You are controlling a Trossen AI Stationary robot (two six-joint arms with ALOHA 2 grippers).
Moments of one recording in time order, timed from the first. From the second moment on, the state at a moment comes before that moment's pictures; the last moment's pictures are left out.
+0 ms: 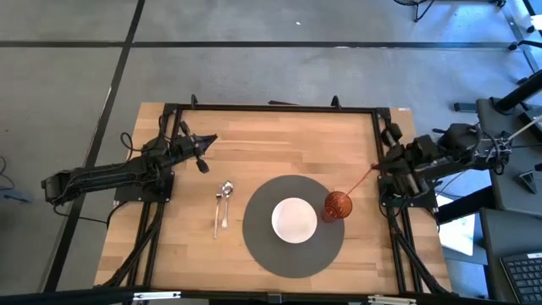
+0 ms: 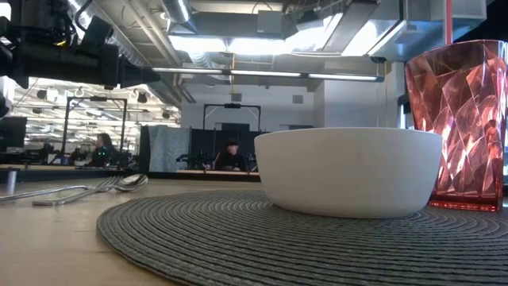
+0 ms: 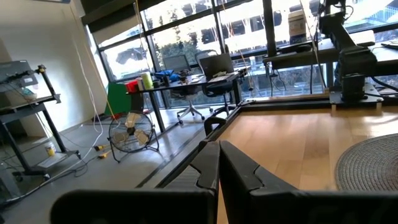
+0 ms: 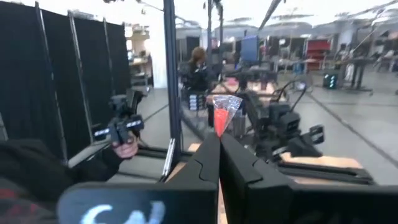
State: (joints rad) left arm 0.41 0.45 0.03 0.50 -0.12 0.21; right arm 0.25 0.53 0.89 -0.28 -0.01 0.02
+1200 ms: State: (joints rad) left arm 0.41 0.45 0.03 0.50 -0.12 0.20; right arm 0.49 0.91 0.84 -0.23 0.35 0.10
